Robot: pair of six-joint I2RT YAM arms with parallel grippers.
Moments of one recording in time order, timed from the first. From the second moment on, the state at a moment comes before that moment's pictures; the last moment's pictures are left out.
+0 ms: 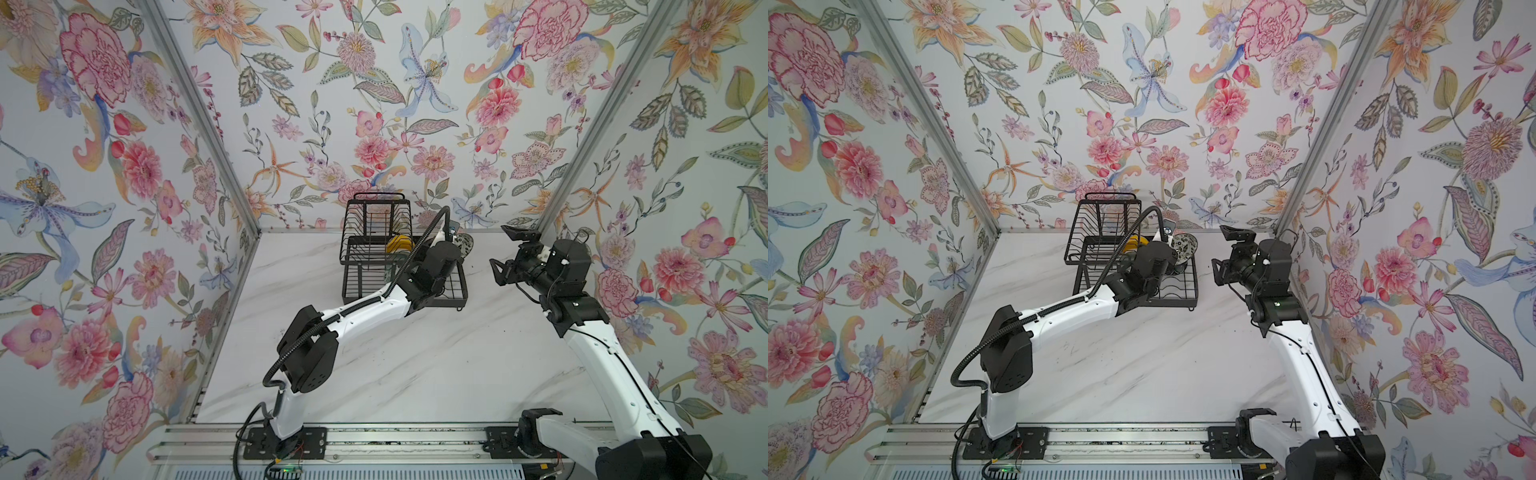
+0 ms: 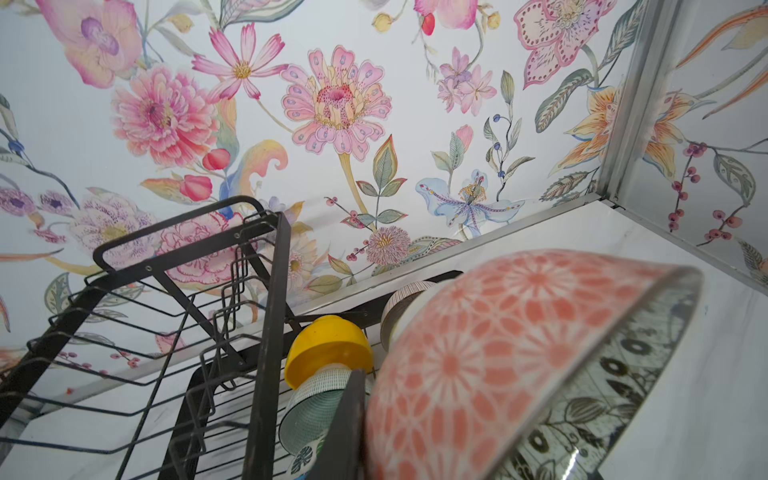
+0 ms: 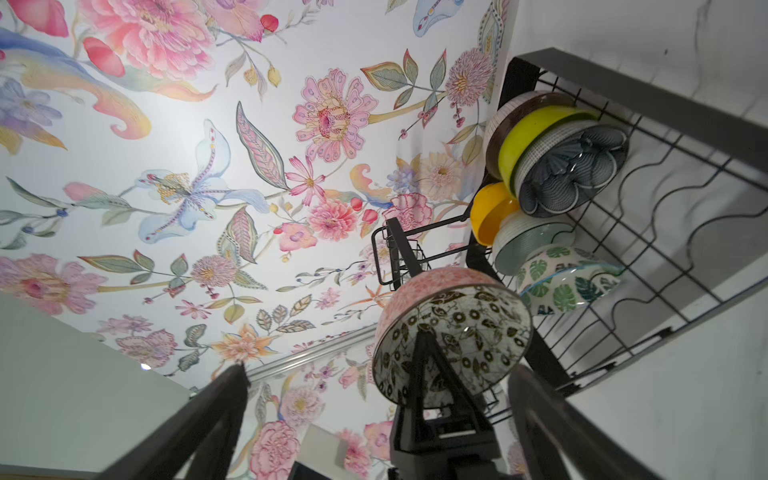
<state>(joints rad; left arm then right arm) -0.95 1.99 1.71 0.04 -0.71 0.09 0.13 1.09 1.02 -0.13 -0.27 1.77</state>
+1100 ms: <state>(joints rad) -1.04 1.99 1.62 0.31 -0.69 0.29 0.30 1.14 0.87 0.28 0.04 2.10</state>
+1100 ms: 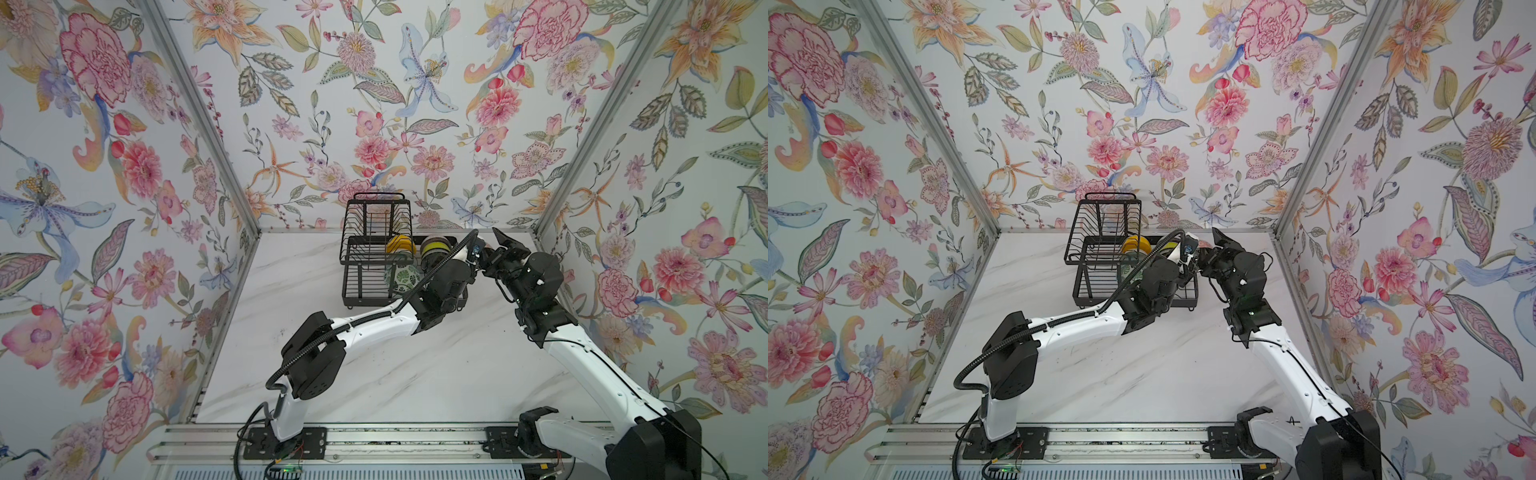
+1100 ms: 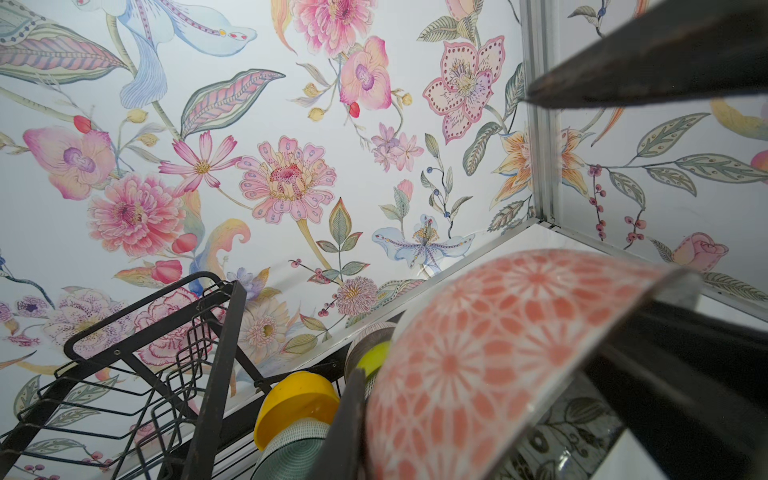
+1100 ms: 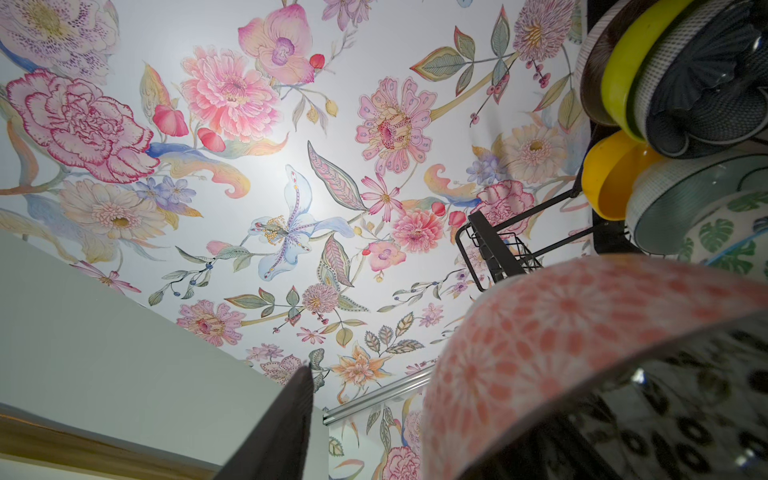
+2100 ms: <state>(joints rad) -1.05 1.99 1.59 0.37 -0.75 0.37 0.34 1.14 0.82 0.32 0.07 2.10</state>
